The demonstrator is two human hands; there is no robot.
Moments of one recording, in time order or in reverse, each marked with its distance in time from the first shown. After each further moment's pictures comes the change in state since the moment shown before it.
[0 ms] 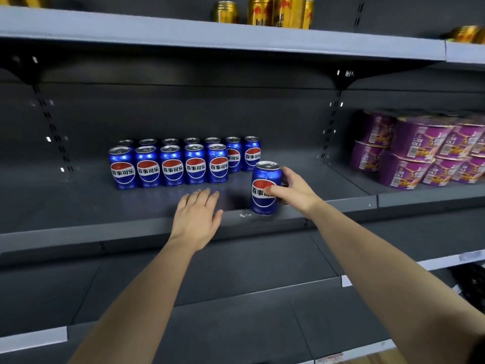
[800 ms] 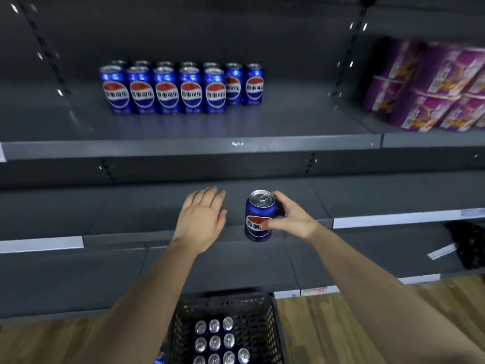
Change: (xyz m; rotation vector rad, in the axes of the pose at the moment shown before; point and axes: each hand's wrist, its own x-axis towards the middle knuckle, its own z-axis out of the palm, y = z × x) left_hand -0.141 0.075 0.052 -0.084 -0.051 -0.011; right_hand -0.148 0.128 0.015 -0.025 -0.304 0.209
